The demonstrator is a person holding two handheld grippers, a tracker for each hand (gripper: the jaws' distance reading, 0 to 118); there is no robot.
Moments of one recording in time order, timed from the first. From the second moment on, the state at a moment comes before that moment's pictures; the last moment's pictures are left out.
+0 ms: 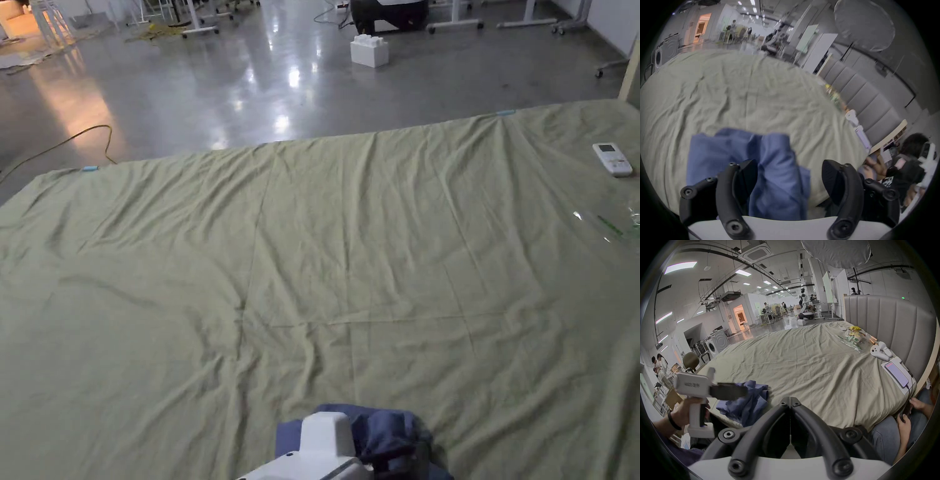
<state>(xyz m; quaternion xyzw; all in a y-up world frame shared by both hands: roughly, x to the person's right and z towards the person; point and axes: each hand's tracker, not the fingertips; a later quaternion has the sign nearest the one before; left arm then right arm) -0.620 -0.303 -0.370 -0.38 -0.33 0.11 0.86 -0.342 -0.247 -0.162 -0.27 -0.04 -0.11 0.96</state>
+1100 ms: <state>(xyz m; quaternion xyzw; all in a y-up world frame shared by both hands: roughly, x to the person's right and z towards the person) -0.754 -0.276 -0.347 -0.35 -0.28 0.26 0.86 -0.439 -0.339 -0.343 -0.38 0.12 -0.13 0.91</state>
